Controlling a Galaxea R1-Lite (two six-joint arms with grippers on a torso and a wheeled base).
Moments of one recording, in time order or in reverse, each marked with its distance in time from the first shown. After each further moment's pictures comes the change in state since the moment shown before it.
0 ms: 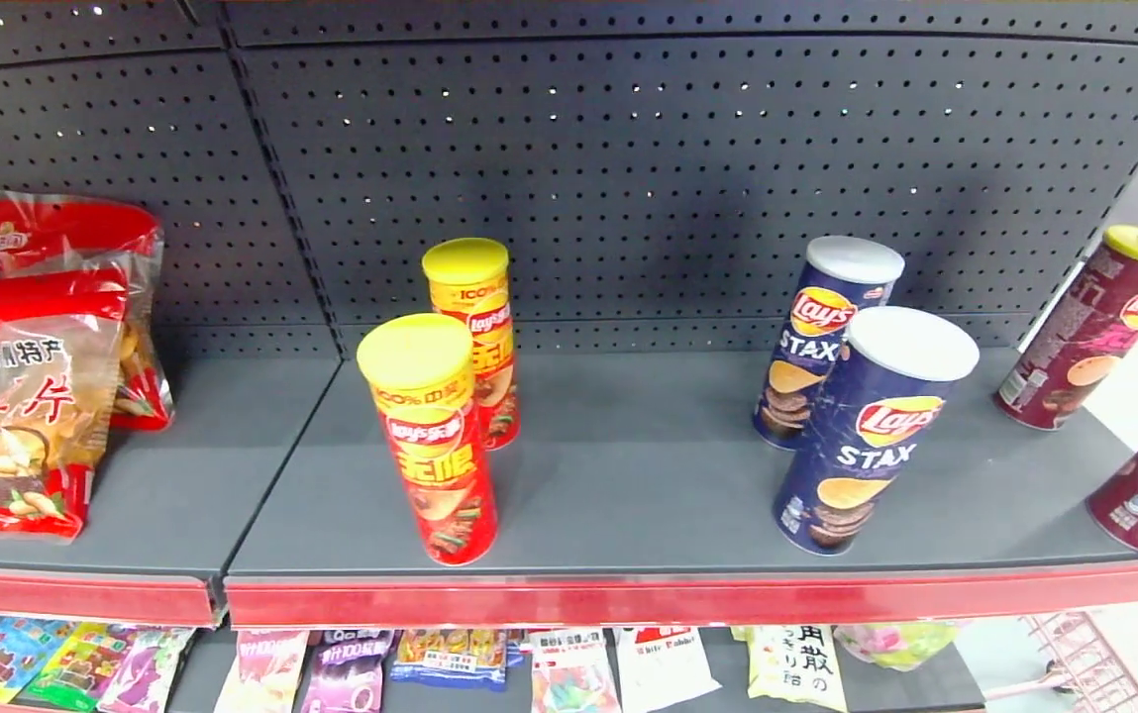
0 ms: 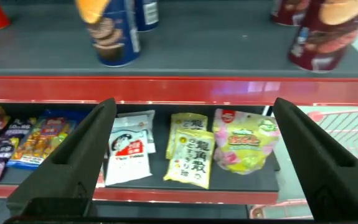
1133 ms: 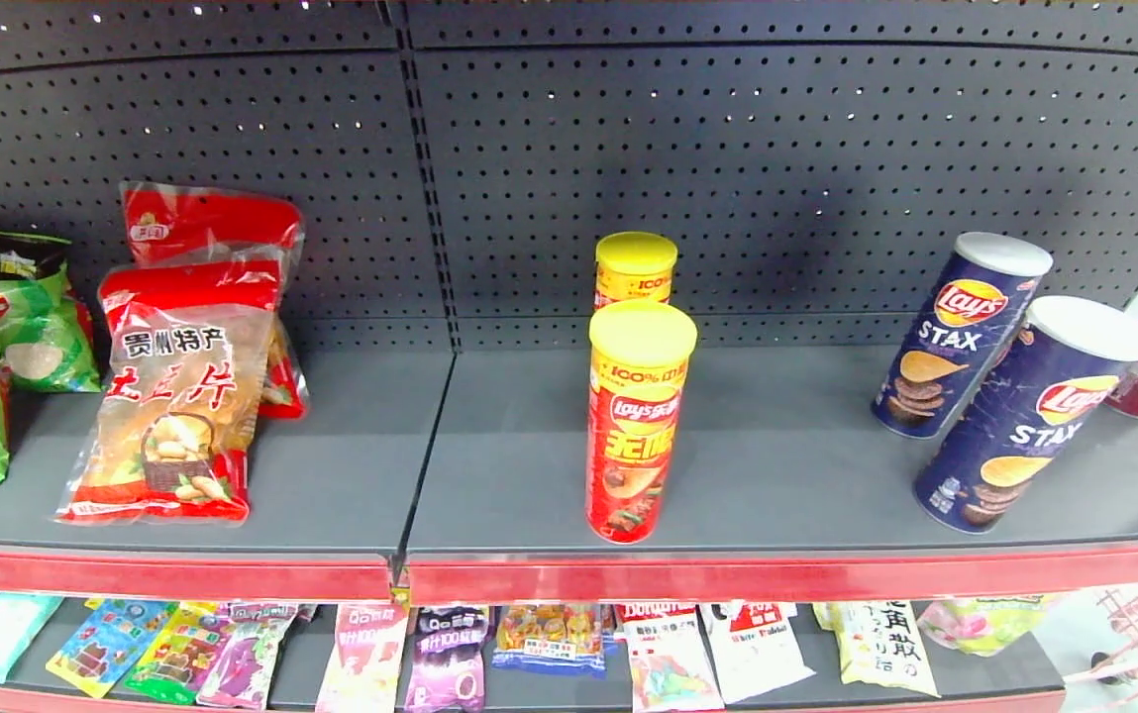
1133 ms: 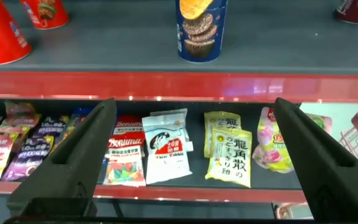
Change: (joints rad) left arm 0.000 -0.001 0.000 -0.001 0.000 -0.002; right arm 0.000 0.000 0.000 -0.001 -0.001 -0.001
